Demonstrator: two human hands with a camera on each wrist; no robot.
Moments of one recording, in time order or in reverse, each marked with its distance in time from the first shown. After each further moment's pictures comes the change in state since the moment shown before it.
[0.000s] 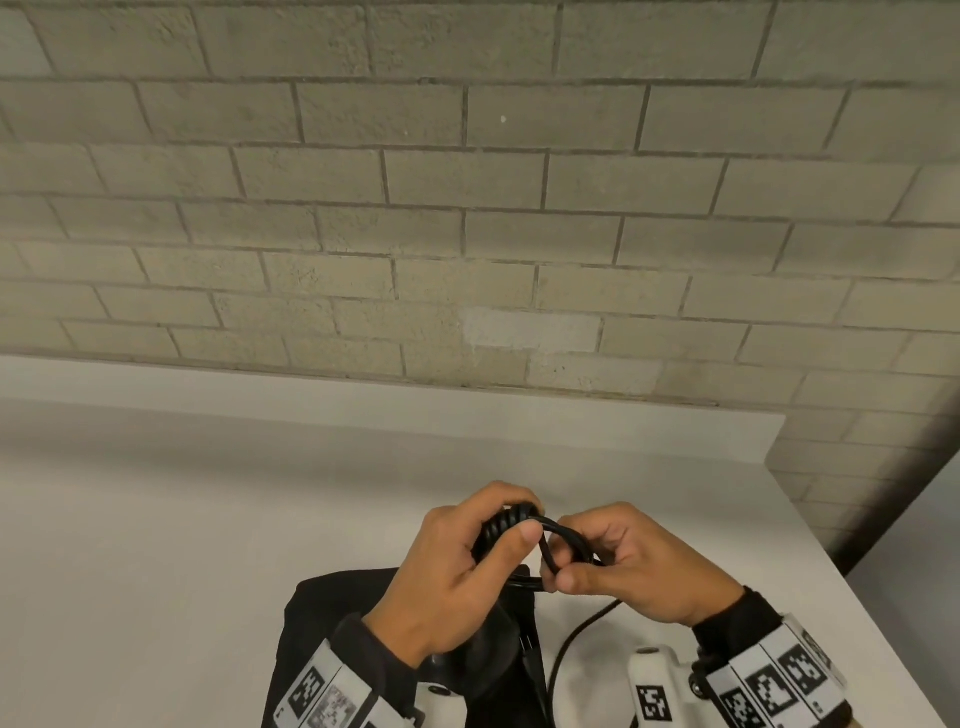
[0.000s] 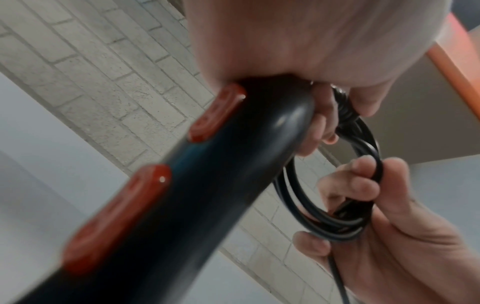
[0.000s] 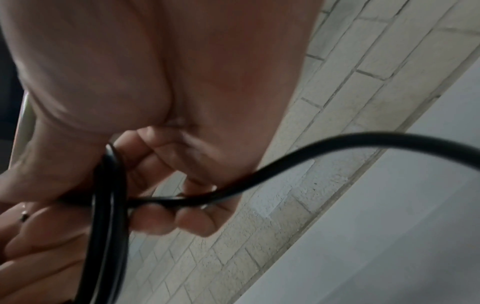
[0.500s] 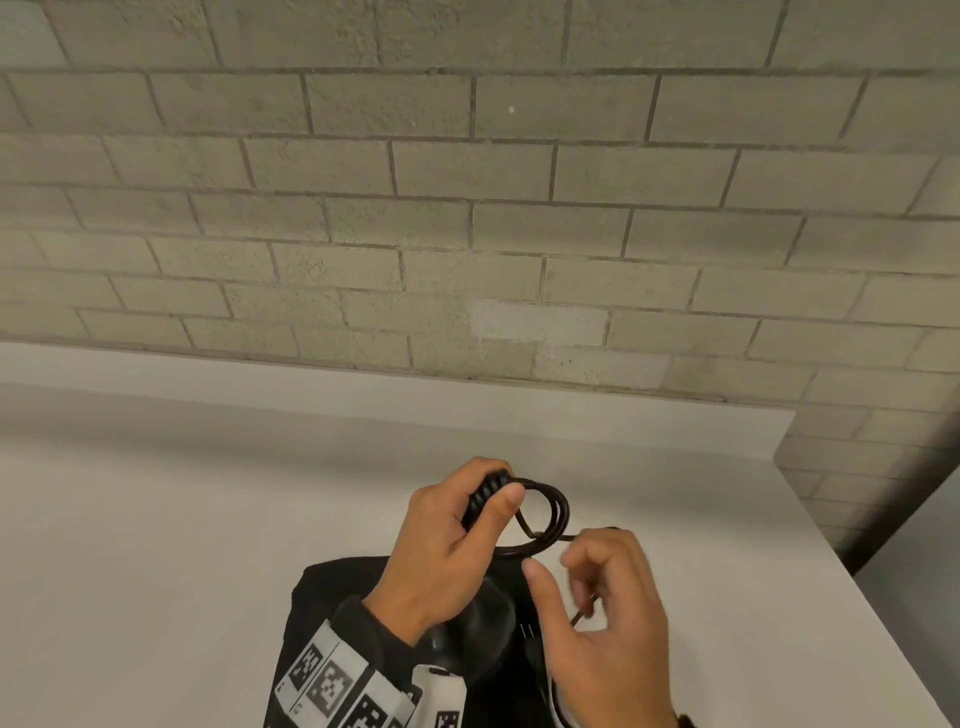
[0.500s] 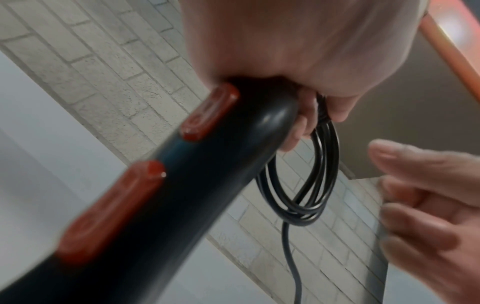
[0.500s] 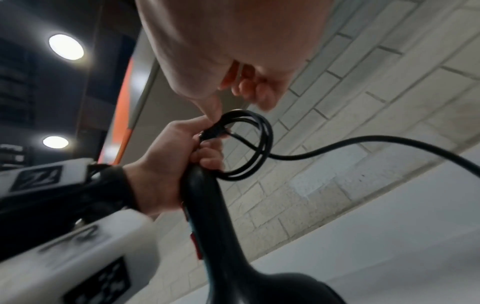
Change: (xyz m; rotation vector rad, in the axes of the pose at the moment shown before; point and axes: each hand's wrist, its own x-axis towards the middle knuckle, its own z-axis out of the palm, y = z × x) left_hand 0.003 -0.002 0.000 0.056 0.153 -0.064; right_hand -0.016 0.008 0.100 -0.432 0.962 -0.181
